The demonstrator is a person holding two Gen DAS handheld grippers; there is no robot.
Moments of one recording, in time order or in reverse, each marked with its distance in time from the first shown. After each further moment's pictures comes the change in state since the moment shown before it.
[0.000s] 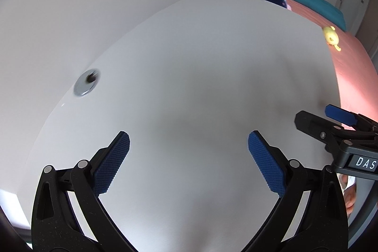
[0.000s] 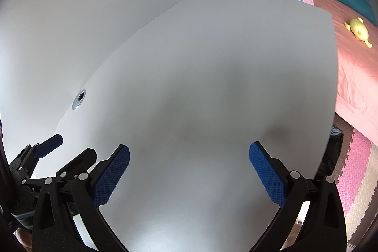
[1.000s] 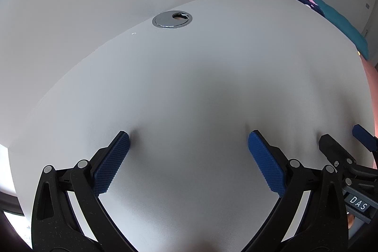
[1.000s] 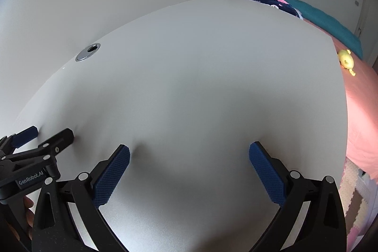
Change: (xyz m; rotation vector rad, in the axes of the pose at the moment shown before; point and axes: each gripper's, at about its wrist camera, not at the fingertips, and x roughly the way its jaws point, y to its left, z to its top) left arm 0.012 0.117 -0.083 -0.191 0.010 0.063; right arm 0.028 0.110 -0.086 -0.153 -0.065 -0.217
